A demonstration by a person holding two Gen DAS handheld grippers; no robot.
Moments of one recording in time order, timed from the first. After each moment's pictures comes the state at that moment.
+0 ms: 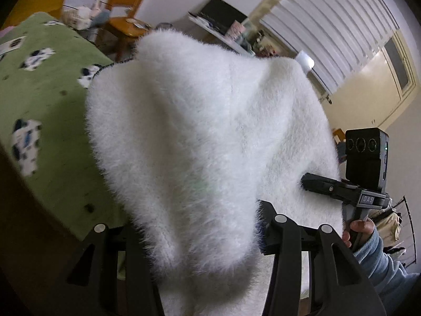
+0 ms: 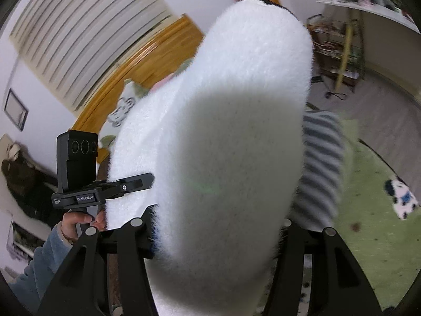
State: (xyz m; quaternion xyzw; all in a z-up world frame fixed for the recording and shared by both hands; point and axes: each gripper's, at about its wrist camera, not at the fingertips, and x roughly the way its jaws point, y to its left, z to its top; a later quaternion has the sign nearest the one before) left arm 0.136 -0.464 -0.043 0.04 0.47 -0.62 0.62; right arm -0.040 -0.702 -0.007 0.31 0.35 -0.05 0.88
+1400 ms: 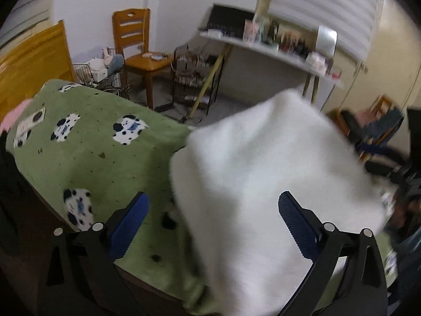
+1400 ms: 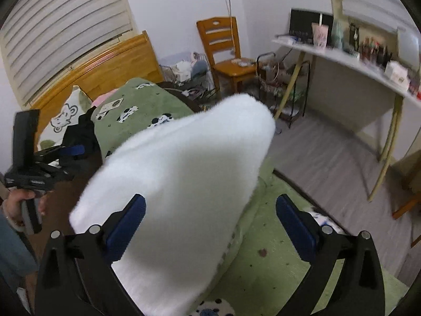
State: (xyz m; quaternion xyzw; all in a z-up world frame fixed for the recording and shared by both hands) left arm 0.152 -0.505 0.001 0.16 0.36 -0.55 0.74; right arm -0.083 -0.709 0.011 0.16 0.34 -0.23 0.90
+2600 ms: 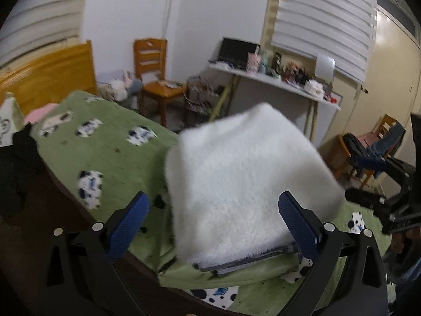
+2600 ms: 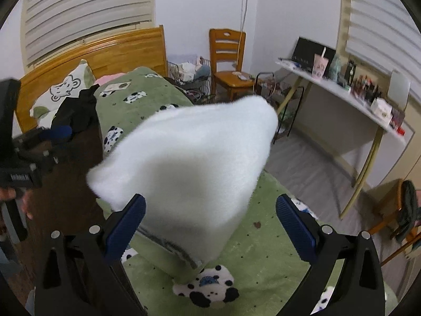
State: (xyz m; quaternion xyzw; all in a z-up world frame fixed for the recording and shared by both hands) left arm 0.058 -0.419 0.018 0.12 0.29 -0.51 0.80; right arm -0.115 -0.610 0.022 0.06 0.34 -0.25 0.90
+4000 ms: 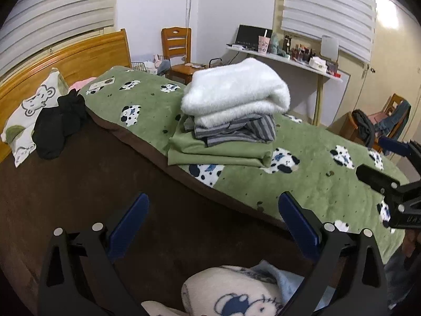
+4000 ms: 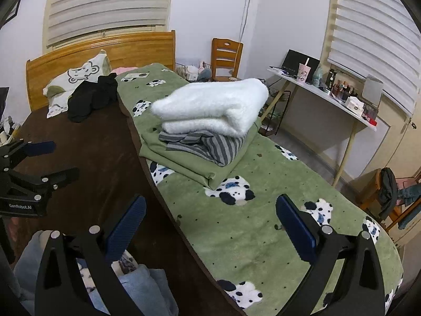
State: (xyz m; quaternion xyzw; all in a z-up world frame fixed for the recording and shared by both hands) left arm -0.131 -0.237 -0.022 0.14 0.31 -0.45 0.83; right arm -0.276 -0.419 -0.015 0.02 0.32 -0.28 0.90
